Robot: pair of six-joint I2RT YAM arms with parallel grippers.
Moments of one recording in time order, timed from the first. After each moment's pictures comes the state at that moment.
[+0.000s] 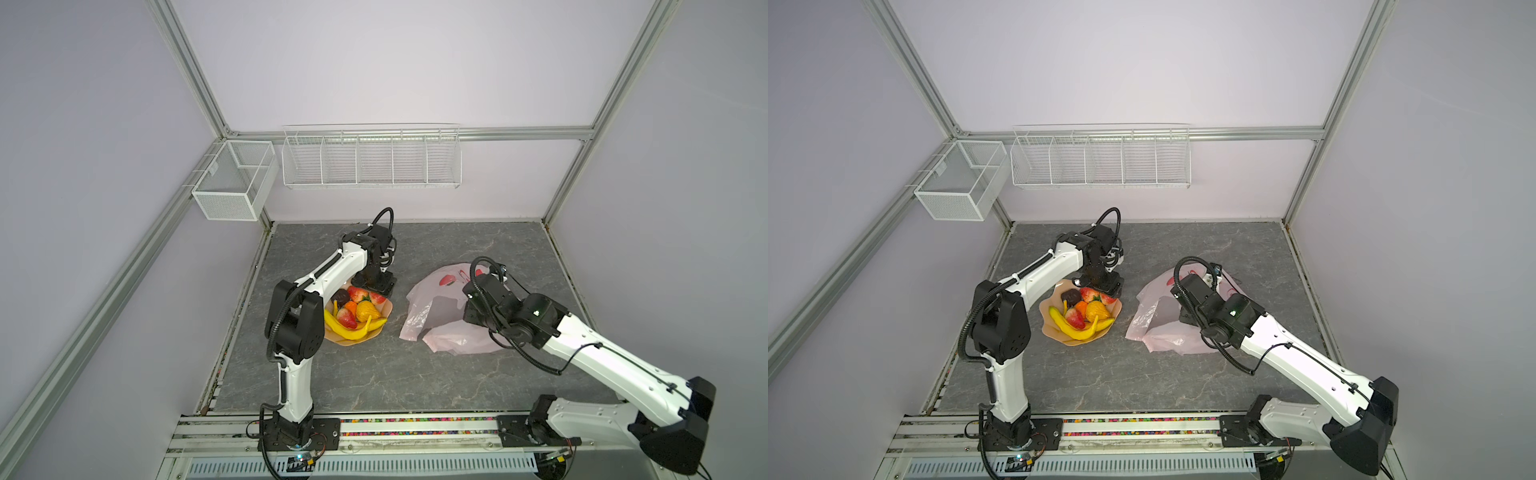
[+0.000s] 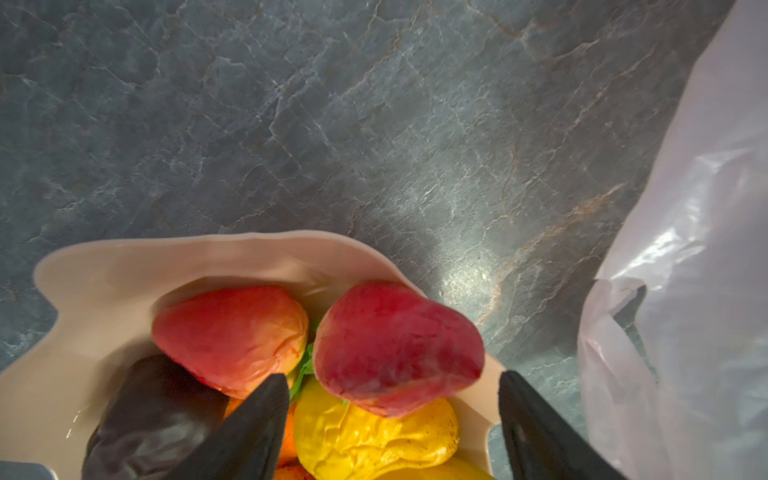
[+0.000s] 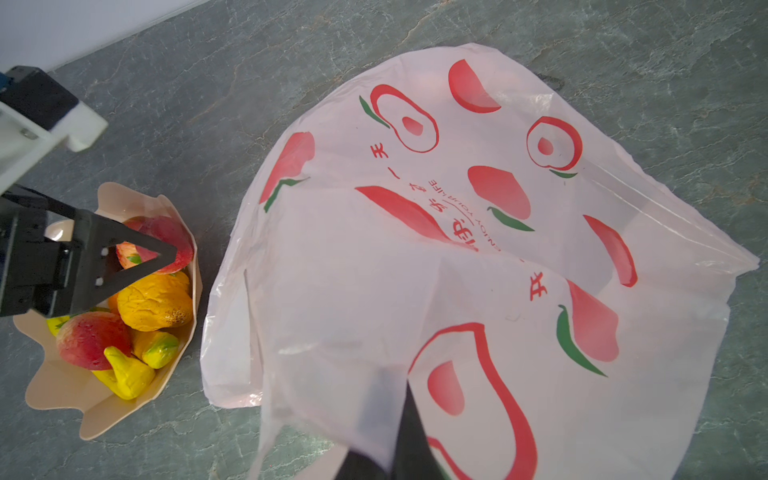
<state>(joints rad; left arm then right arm) -0.54 1.99 1.70 -1.11 0.07 0.00 0.85 1.17 1.14 -0.99 0.44 0.96</state>
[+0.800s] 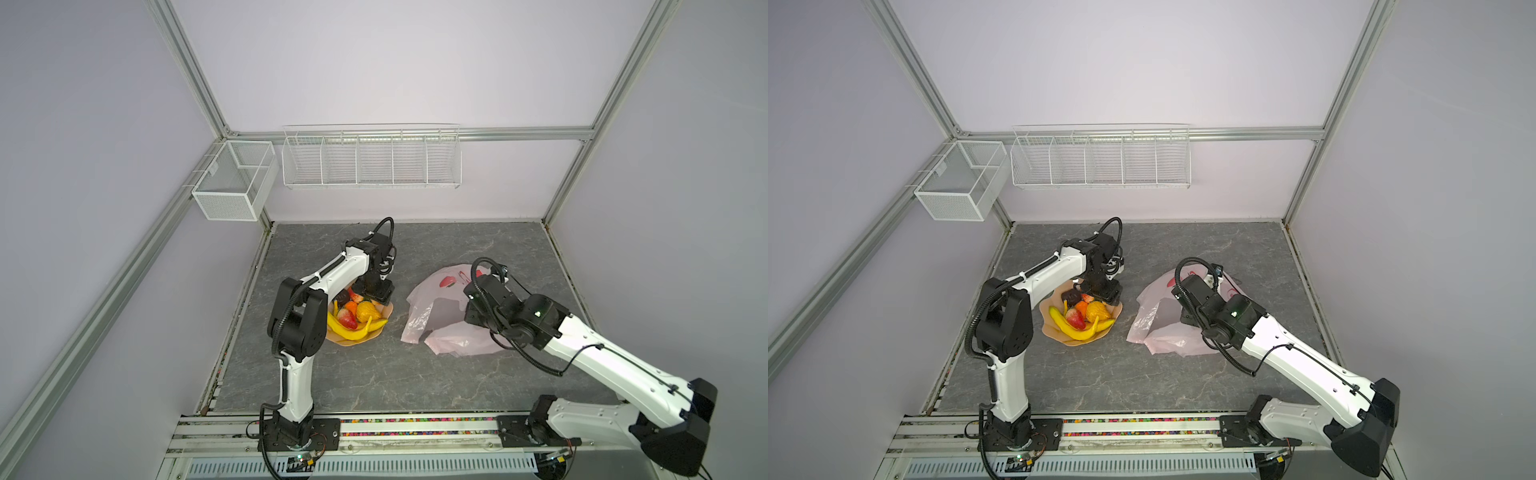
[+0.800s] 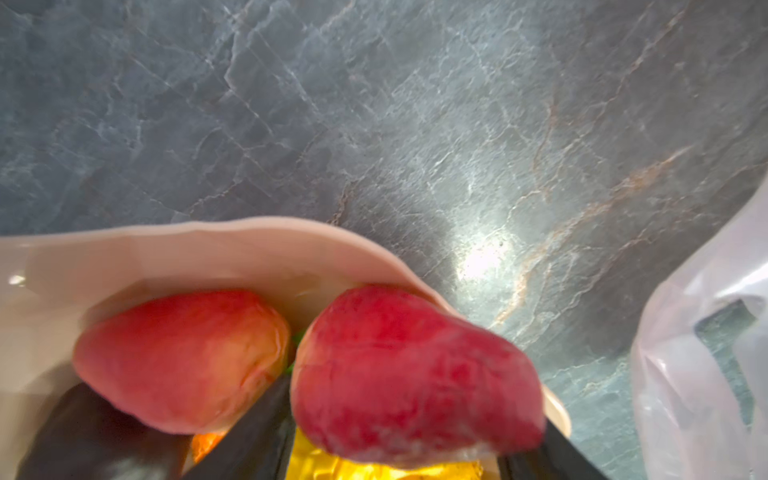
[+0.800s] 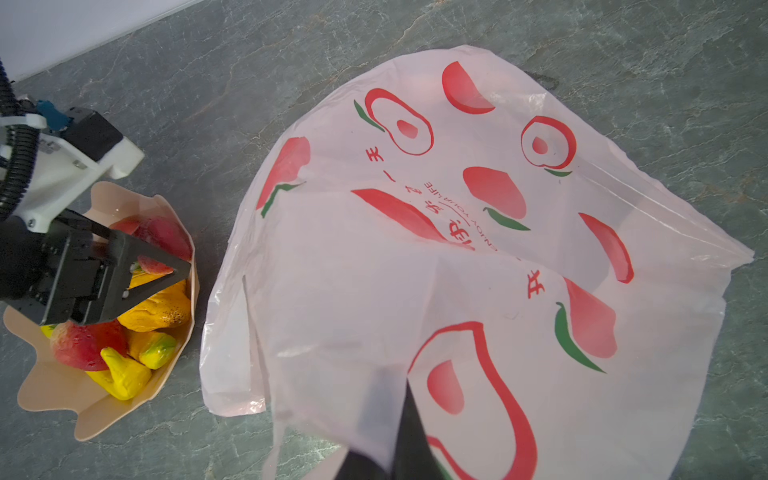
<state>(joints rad) -0.54 2.00 1.62 -1.08 0.08 0.01 0.84 1.16 1.14 -1.00 0.44 0.96</state>
